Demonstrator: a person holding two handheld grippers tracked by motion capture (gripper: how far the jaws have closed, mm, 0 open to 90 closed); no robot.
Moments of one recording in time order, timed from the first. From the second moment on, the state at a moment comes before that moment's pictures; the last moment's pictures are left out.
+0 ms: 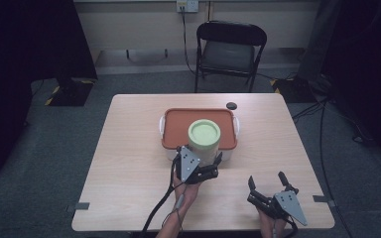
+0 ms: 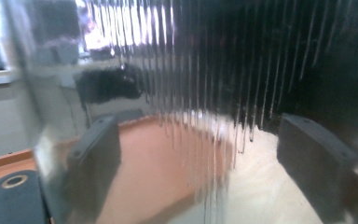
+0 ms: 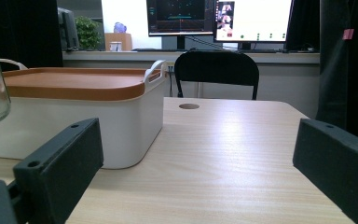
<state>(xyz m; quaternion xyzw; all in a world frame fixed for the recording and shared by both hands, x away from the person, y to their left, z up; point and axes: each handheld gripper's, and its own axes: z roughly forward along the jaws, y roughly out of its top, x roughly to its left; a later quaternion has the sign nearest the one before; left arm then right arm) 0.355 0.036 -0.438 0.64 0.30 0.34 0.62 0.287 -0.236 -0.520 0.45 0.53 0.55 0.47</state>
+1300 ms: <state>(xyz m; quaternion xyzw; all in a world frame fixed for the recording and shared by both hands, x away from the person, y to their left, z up) 0.372 0.069 -0.406 0.62 0.30 0.36 0.63 0.287 -0.236 -0.520 0.45 0.53 0.55 0.47</state>
